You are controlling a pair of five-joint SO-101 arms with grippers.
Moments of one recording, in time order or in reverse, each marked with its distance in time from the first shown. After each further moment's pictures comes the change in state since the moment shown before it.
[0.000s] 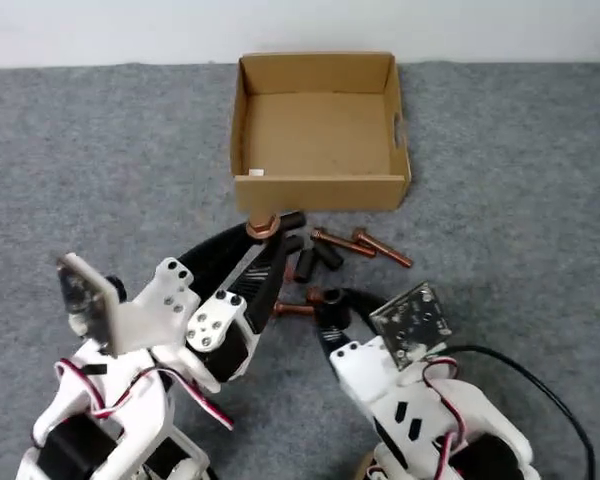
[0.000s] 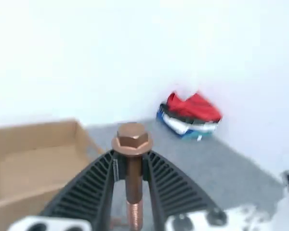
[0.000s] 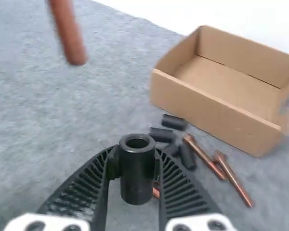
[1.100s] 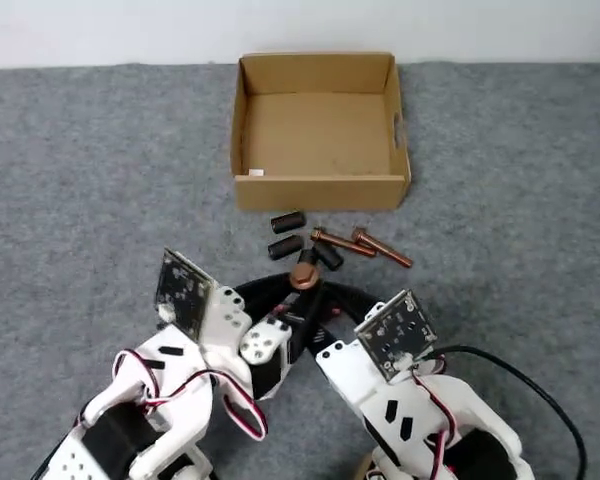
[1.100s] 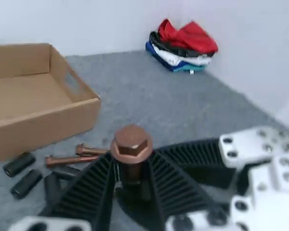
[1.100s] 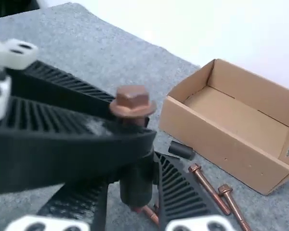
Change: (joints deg) left arm 6.8 -1.3 14.0 5.9 -0.6; right arm -2.3 0.1 1.6 -6.4 3.4
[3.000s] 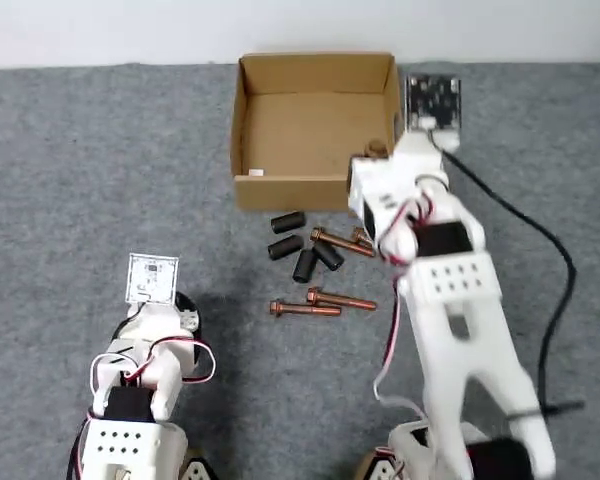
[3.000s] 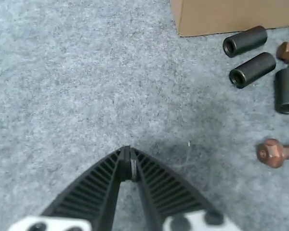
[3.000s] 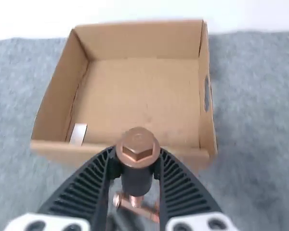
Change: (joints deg) left arm -43.0 0.6 35.8 -13.1 -17.1; right arm 25.9 76.0 -37.5 -24.4 -14.7
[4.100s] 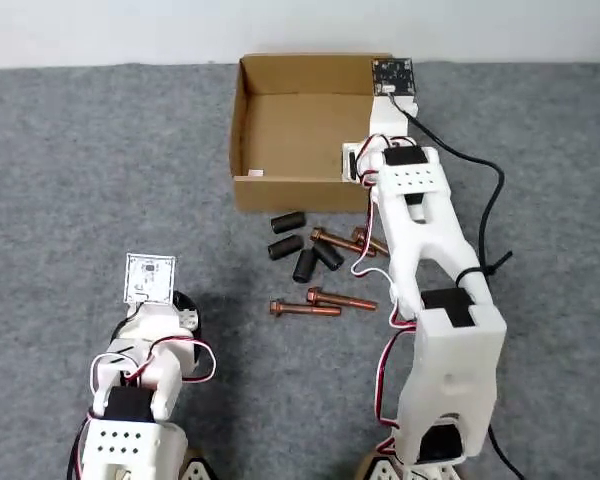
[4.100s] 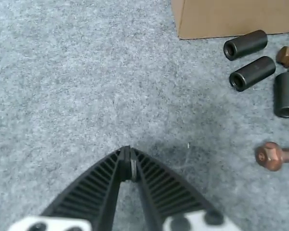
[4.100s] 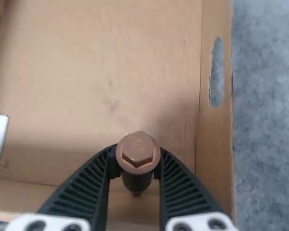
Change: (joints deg) left arm 0.0 0.0 0.0 -0.2 1.0; right arm 2.9 50.9 -39.8 9.3 4.0
